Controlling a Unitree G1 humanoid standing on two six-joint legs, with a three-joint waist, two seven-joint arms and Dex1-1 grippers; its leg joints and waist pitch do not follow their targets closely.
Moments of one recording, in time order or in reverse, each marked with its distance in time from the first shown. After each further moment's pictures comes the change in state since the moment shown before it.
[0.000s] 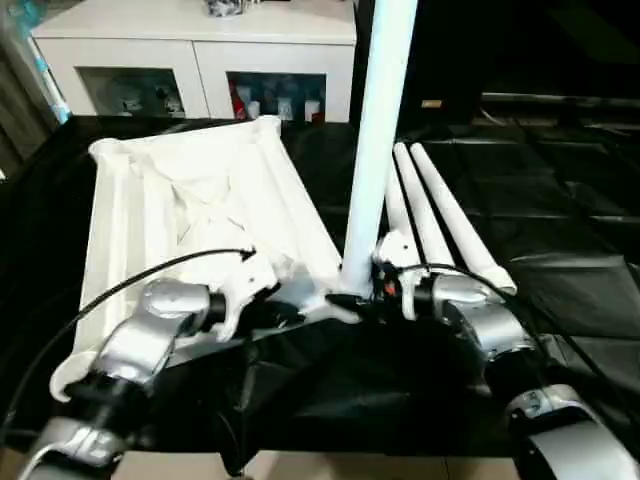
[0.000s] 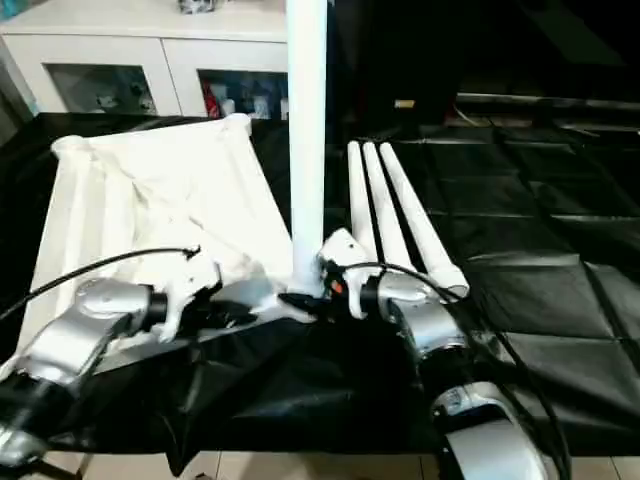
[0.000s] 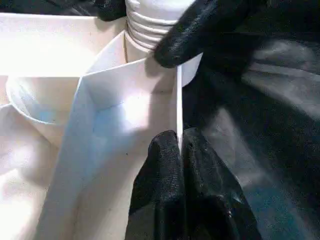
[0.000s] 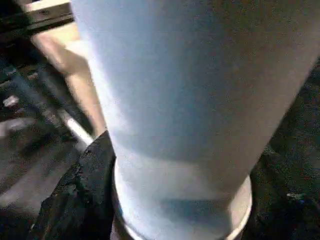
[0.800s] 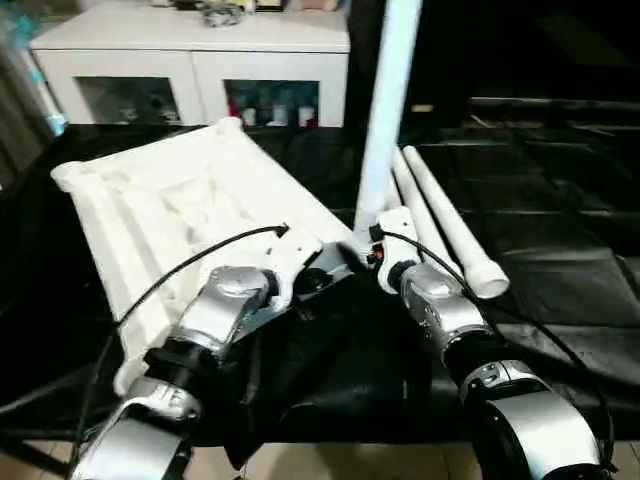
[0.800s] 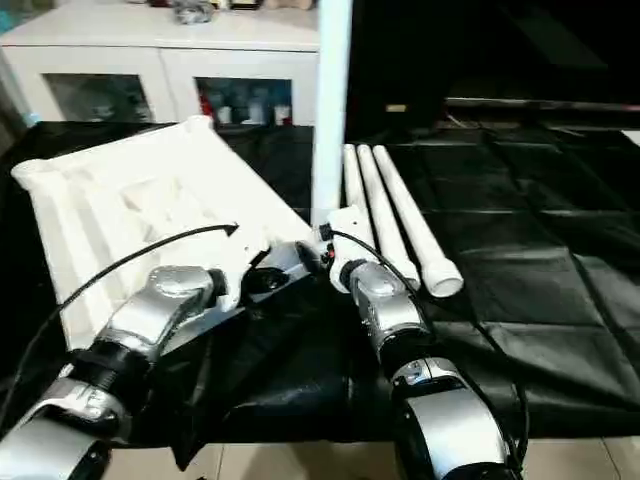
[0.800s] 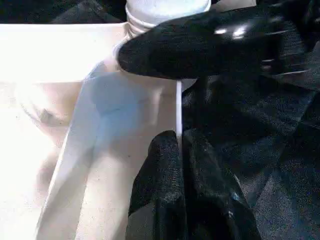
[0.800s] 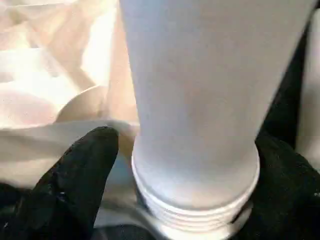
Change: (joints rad) left arm -0.149 -0.197 0.029 0.227 0.060 0.020 0.294; right arm -0.129 0.134 -0.134 0.227 -0.006 -0.003 -0.444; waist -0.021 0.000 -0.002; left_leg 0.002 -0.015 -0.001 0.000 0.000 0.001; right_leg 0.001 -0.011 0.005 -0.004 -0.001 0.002
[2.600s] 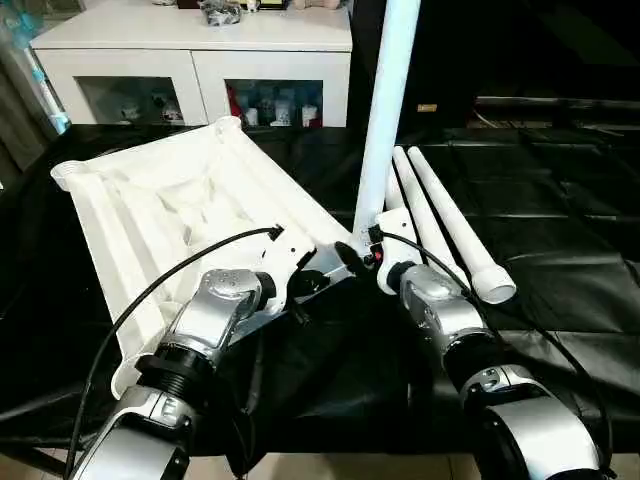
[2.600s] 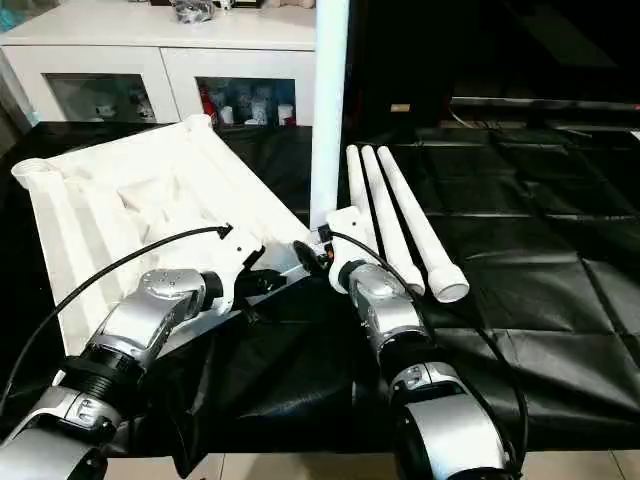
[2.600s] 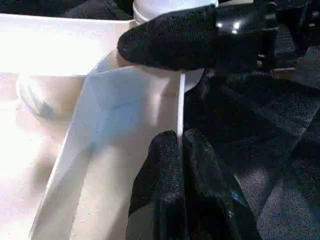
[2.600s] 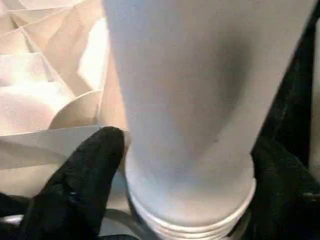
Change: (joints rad) left arm 0.027 -0.021 0.018 -0.062 -0.013 0.067 0.023; right arm 0.017 0.018 -0.005 -0.024 -0.006 -0.004 -0.059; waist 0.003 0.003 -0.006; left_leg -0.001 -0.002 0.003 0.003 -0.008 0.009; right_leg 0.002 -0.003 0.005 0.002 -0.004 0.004
